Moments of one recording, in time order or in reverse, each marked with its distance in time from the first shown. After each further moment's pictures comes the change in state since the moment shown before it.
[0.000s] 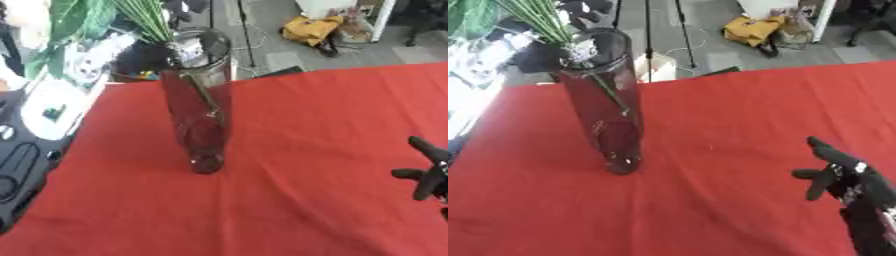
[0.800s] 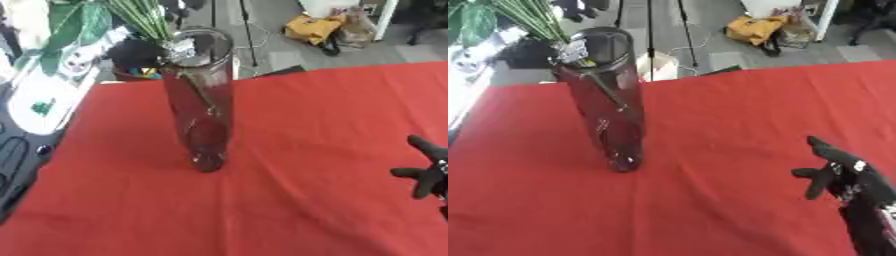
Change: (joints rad) left arm 0.003 0.034 0.013 -0.022 0.017 -0.030 -0.070; right arm 0.007 0.000 -0.001 0.000 0.000 0.003 -0.001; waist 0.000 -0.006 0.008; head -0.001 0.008
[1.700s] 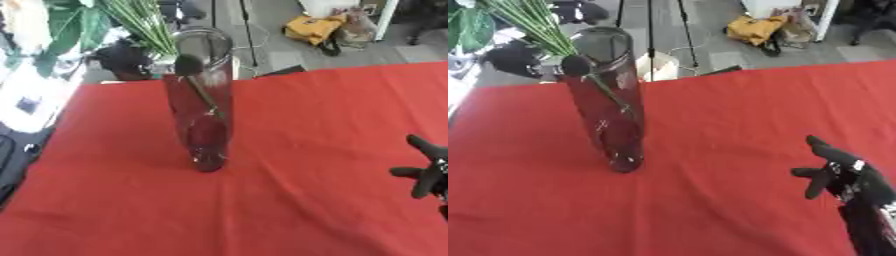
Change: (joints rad) left arm 0.008 0.016 0.006 -0.009 0.062 -0.041 -0.128; right arm 0.000 0.000 -0.003 0.000 0.000 0.002 0.001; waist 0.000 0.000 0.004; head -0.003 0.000
